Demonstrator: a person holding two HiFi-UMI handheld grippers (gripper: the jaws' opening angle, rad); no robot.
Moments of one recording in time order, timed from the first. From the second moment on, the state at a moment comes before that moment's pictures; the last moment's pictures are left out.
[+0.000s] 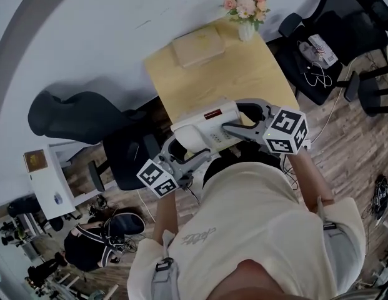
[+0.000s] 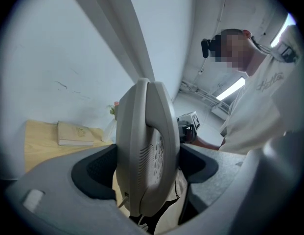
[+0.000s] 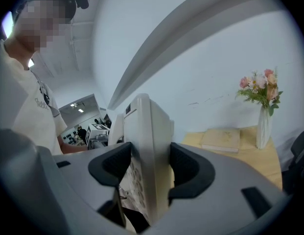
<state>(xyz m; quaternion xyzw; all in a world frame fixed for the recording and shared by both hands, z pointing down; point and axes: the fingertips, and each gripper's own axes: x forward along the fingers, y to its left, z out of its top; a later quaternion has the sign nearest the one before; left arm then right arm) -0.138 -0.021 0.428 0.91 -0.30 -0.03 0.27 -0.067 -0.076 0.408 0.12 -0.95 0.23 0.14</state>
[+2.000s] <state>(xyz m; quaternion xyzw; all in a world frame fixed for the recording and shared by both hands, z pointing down) -0.153 -0.180 0.636 0.84 -0.32 0.01 0.45 -0.084 -0.241 0.638 0.06 -0.89 0.41 0.20</state>
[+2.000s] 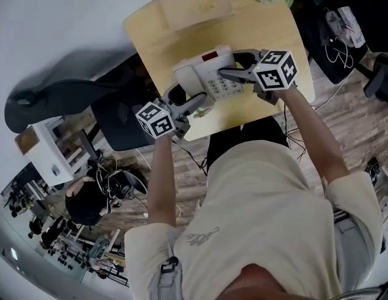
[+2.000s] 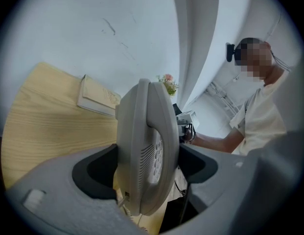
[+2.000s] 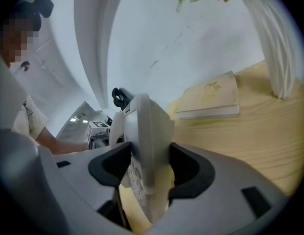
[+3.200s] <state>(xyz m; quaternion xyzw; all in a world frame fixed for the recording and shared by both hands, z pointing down) -0.173 -0.224 0.718 0.74 -0.33 -0.03 0.58 -0.100 -0.284 0.732 0.11 -0.82 0.51 0.23</state>
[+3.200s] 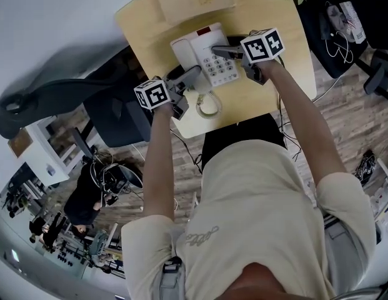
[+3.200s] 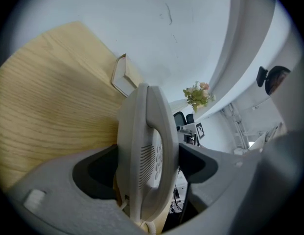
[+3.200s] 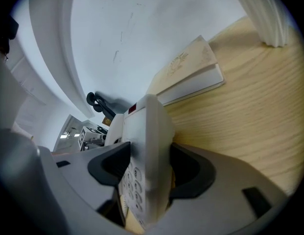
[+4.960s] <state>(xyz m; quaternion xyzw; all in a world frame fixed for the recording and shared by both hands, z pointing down) -0.196 -0.199 0.635 0.78 -0.45 -0.01 0.43 -0.040 -0.230 0.665 0.18 -0.85 0.41 0.27</state>
